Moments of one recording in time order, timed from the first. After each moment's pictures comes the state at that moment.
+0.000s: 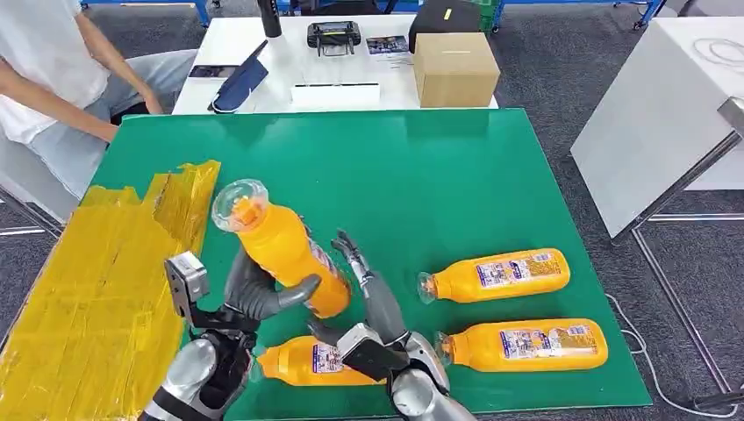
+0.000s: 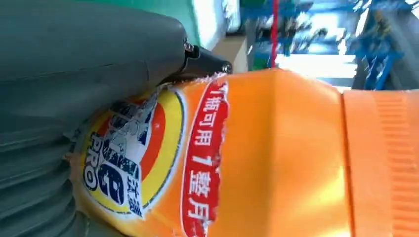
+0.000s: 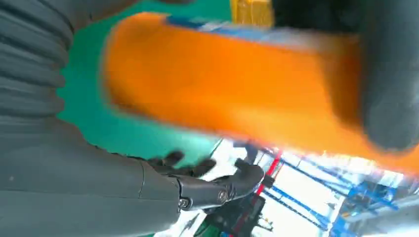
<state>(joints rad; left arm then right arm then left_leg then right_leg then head) -0.16 -0.05 -0.46 -1.53 0.21 0.03 -0.41 -0.16 0.15 0.60 -1.19 0.35 -0.32 -0.50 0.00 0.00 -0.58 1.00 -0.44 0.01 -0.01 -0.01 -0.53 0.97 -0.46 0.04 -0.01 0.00</state>
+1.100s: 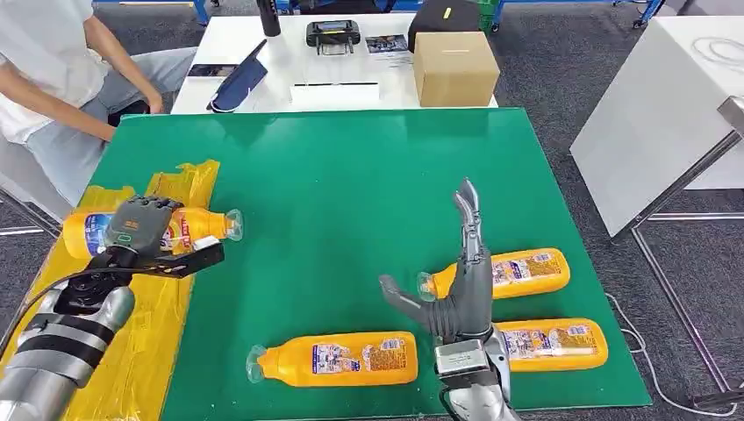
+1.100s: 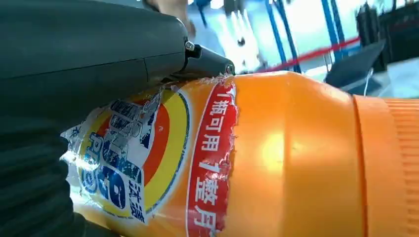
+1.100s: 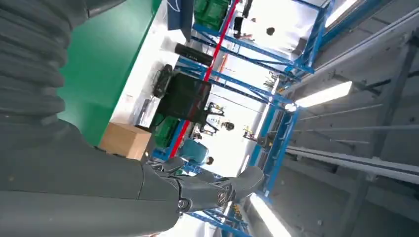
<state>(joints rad) -0.47 0.32 -0.29 -1.07 -1.18 0.13 -0.07 -0.01 0.09 0.43 -1.71 0.39 -0.43 -0.53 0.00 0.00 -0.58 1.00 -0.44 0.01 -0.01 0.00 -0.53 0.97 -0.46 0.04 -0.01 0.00</state>
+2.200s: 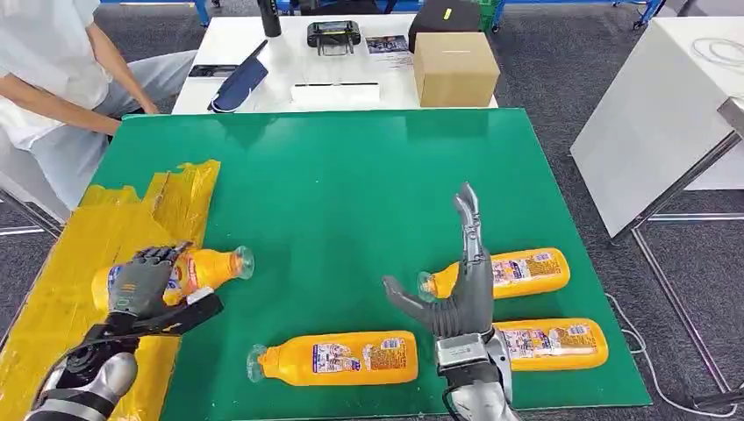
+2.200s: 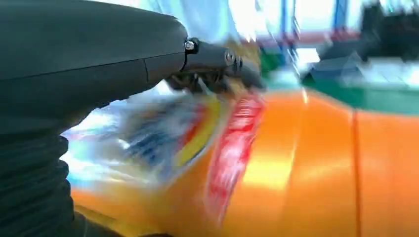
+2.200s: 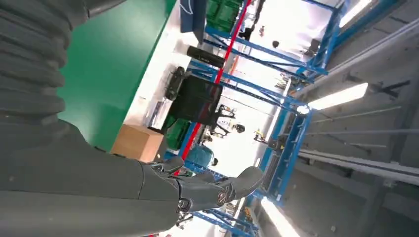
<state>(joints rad) -0.17 0.28 -0.21 -1.22 -1.05 0.36 -0.11 0.00 0.08 0.42 -1.69 0.39 -0.42 -0.51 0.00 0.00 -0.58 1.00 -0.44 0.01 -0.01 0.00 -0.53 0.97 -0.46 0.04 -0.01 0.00</state>
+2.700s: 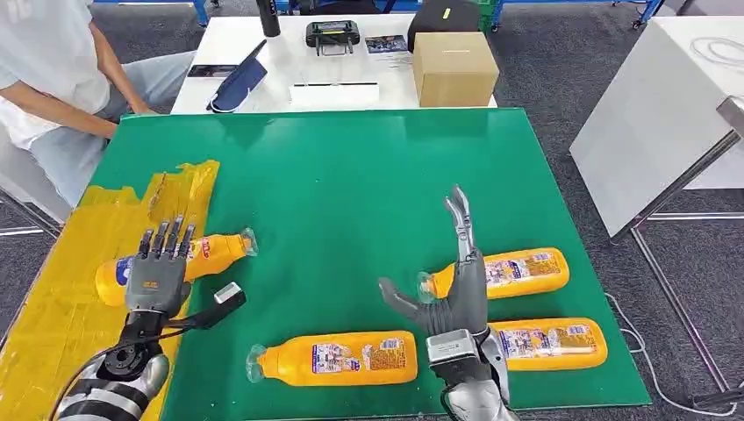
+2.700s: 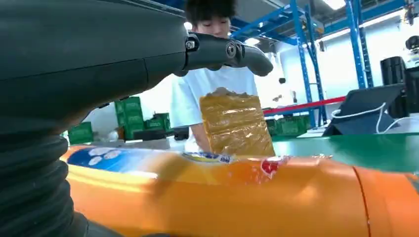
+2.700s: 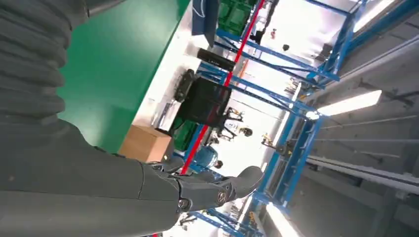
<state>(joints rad) -0.23 0.17 -0.21 -1.06 -1.45 0.60 0.09 0.00 0.08 0.42 -1.67 0.41 -0.41 -0.48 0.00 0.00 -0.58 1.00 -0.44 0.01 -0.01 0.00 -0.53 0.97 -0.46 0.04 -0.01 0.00</state>
